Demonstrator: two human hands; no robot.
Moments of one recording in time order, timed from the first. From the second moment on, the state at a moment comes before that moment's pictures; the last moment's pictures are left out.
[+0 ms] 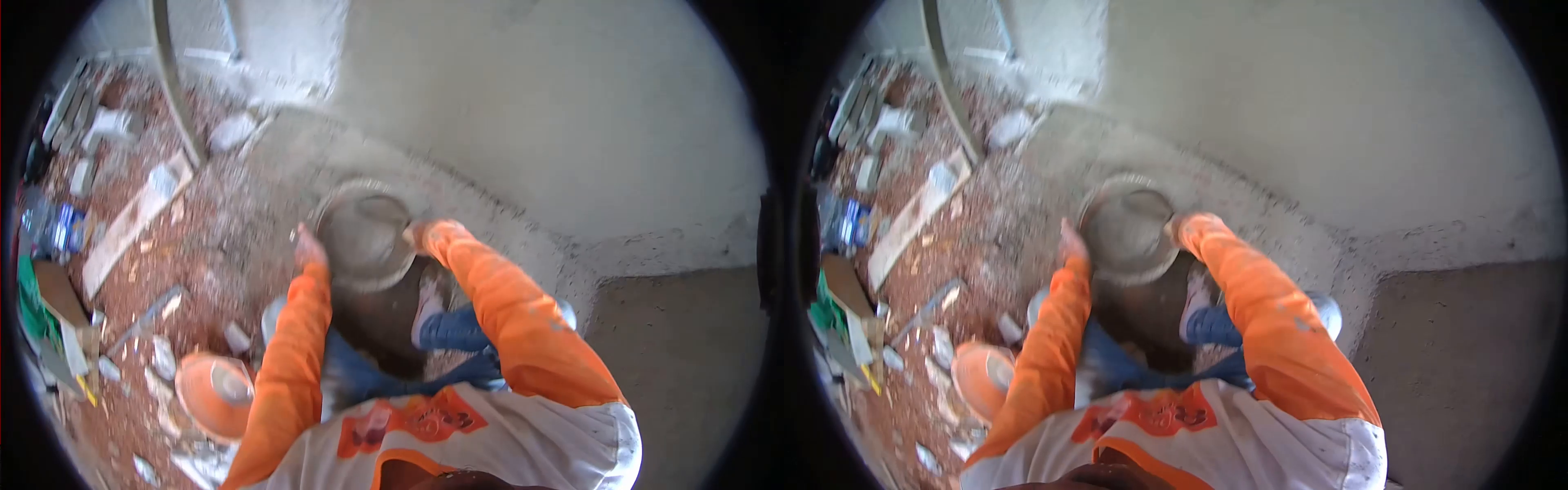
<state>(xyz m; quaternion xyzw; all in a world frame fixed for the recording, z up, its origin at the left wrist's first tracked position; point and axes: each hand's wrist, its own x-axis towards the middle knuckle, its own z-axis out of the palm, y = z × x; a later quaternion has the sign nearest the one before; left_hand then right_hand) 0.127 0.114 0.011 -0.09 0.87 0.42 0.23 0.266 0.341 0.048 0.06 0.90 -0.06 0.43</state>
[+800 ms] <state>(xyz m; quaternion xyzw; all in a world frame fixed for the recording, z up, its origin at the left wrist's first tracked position) 0.133 0.115 -0.001 -0.14 0.84 0.46 0.27 0.273 0.311 0.149 0.32 0.77 -0.42 0.37</state>
